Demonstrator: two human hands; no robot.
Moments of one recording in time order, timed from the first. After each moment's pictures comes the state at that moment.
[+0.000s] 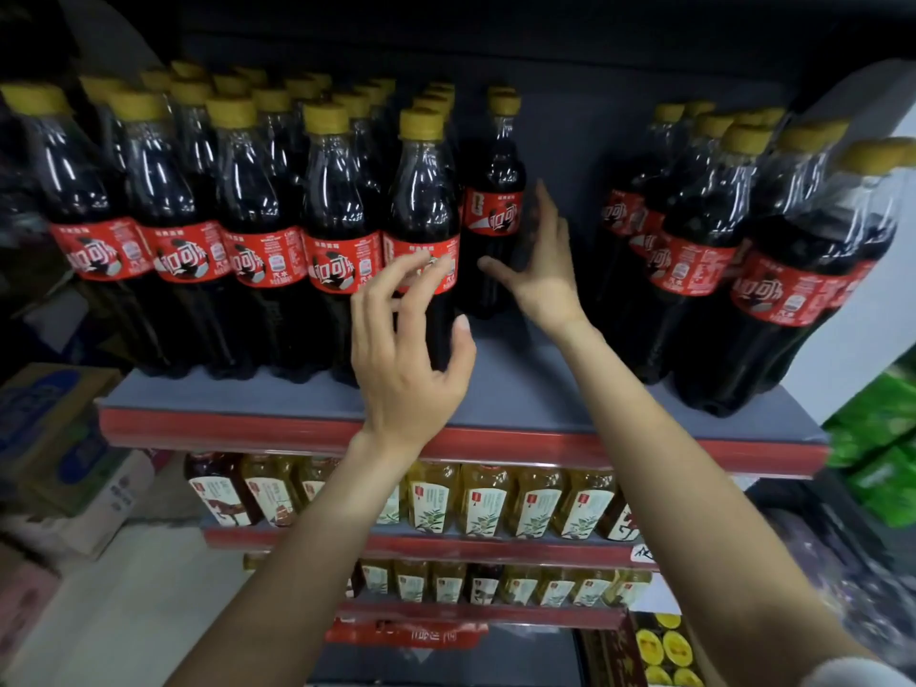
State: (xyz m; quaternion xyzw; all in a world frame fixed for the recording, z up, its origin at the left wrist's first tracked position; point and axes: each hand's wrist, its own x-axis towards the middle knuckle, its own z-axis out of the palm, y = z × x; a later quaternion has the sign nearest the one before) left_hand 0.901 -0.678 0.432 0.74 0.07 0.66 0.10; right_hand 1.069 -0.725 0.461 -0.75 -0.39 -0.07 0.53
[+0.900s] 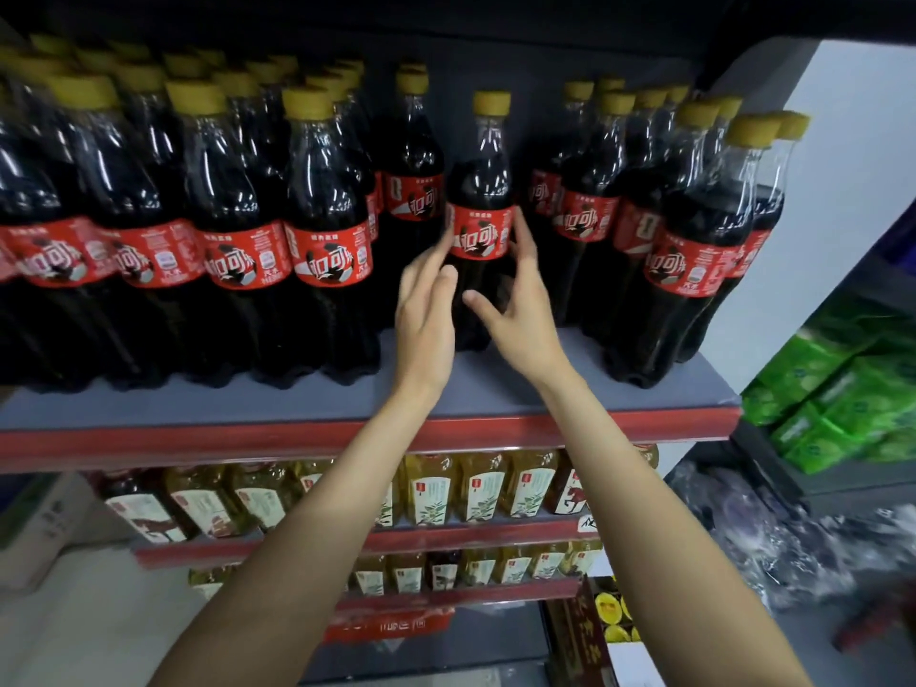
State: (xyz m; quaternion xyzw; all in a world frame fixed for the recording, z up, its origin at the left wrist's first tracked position) left_hand 0.973 -0.719 0.431 0.65 0.11 0.39 0.64; right_hand 1.061 -0.792 0.427 -0.71 -0.42 -0.07 0.57
